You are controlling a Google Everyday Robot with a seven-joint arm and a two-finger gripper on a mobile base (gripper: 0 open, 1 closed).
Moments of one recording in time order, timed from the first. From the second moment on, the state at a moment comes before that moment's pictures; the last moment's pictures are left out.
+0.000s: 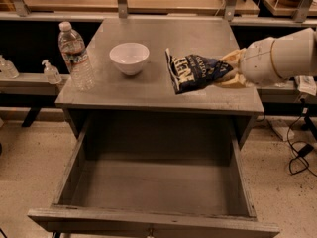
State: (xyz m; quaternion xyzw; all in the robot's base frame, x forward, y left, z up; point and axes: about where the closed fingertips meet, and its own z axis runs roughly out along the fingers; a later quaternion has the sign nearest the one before) arm 0.583 -0.163 0.909 -0.66 0.61 0.00 0.44
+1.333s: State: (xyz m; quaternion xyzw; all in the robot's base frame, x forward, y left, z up) arm 0.629 -0.221 0.886 -0.61 0.68 -0.06 0.40
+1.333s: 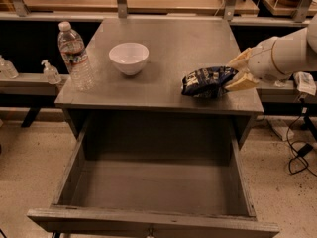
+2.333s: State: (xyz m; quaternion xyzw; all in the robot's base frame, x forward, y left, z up) arm 0.624 -0.219 0.901 -0.61 0.67 -0.04 0.42
